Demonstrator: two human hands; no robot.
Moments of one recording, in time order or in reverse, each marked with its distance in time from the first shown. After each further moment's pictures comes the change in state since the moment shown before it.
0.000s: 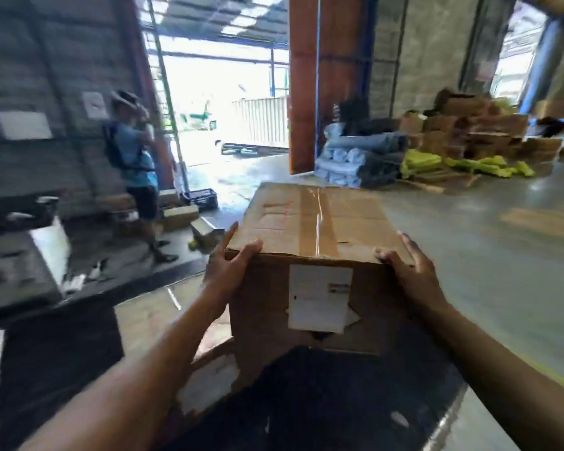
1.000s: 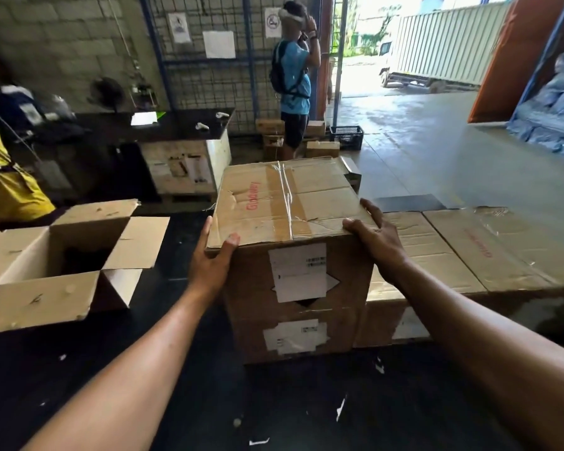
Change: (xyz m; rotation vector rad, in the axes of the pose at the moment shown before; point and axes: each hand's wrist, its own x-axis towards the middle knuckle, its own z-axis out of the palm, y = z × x) left_hand -0.009 -0.106 -0.166 0.270 0.689 -0.151; right_hand 0.079 0.021 0.300 0.159 -0.752 -0.043
